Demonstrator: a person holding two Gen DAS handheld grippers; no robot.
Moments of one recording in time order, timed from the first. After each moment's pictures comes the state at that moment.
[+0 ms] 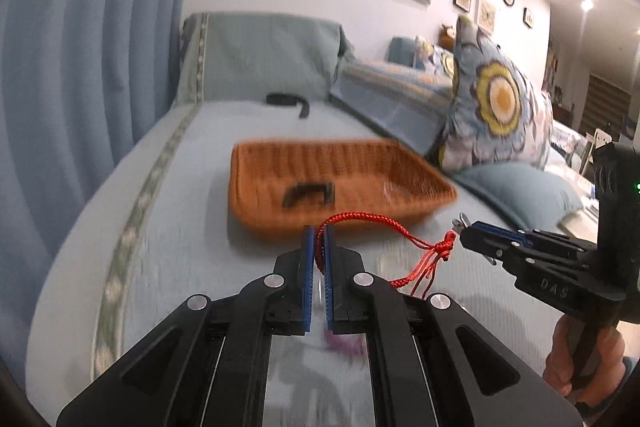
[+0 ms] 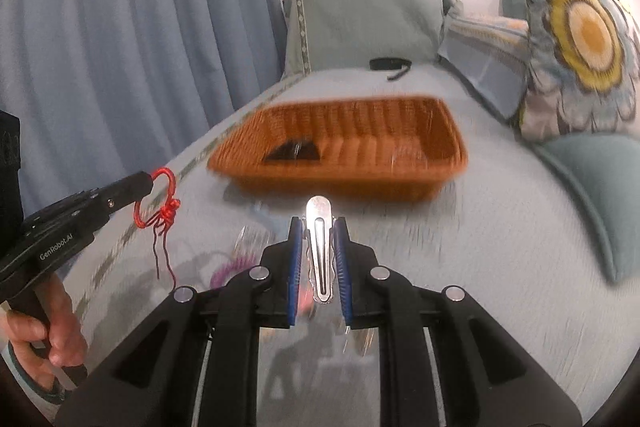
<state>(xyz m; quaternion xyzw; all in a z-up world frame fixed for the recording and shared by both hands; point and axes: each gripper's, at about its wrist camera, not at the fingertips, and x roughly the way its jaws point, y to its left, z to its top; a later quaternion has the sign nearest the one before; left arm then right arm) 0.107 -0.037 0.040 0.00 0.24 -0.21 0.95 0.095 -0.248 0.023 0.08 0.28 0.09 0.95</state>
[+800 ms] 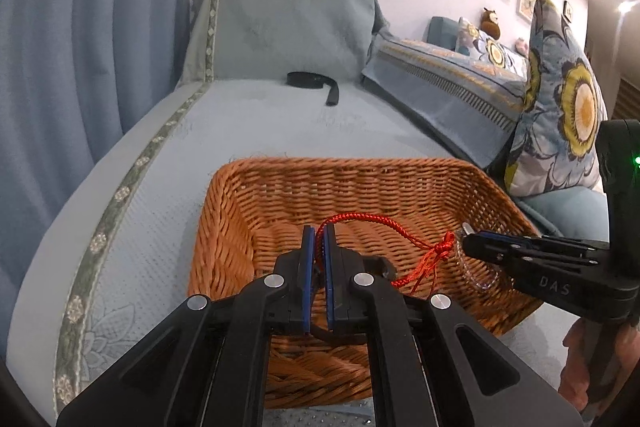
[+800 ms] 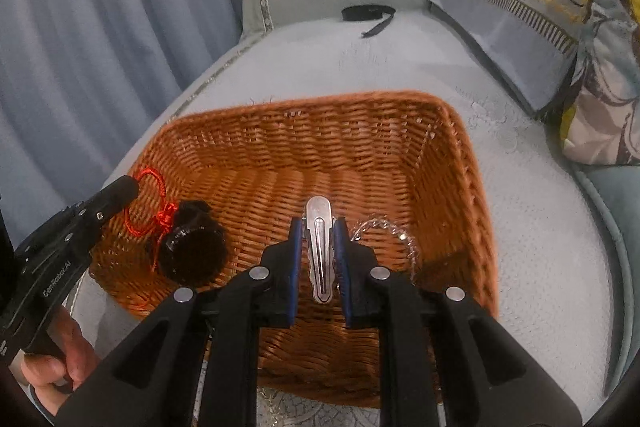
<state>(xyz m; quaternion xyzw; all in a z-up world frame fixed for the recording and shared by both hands) 0.260 -0.086 0.011 0.00 0.29 -0.17 0.94 0.262 -0.279 -0.009 0.10 0.40 0.07 0.91</state>
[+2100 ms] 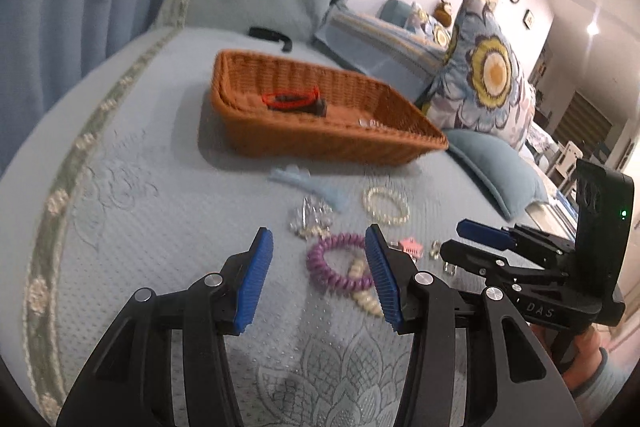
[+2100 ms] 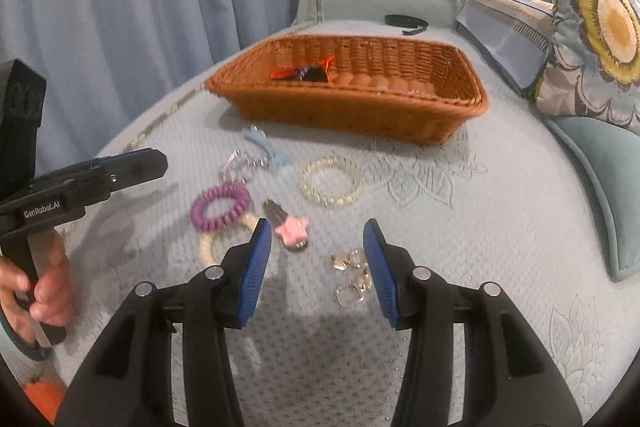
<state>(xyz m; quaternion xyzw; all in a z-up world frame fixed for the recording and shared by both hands) 0.116 -0.021 -0.024 -0.07 0.35 -0.27 0.89 0.071 -0.230 -0.031 0.01 0.37 0.11 0.92</state>
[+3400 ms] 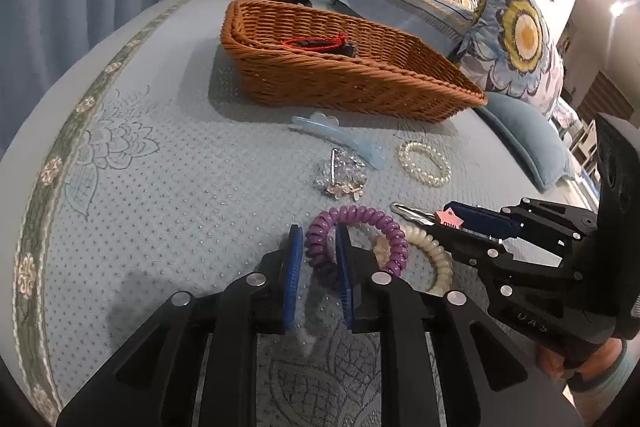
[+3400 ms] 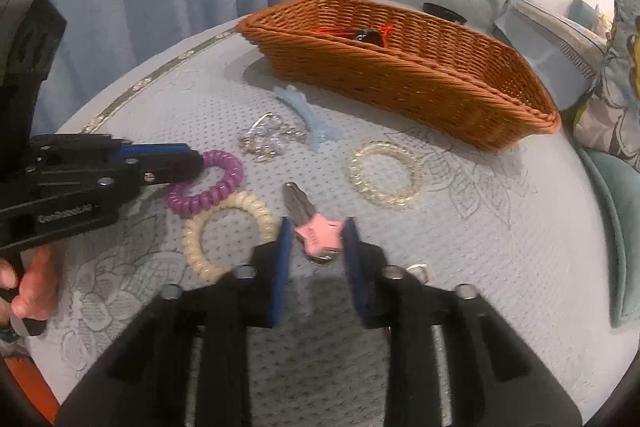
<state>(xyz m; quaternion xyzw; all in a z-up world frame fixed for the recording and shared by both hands) 0.124 -0.031 -0.053 -0.03 0.41 -0.23 0.88 0.093 -0.184 -0.054 -0.06 0.40 0.14 0.90</state>
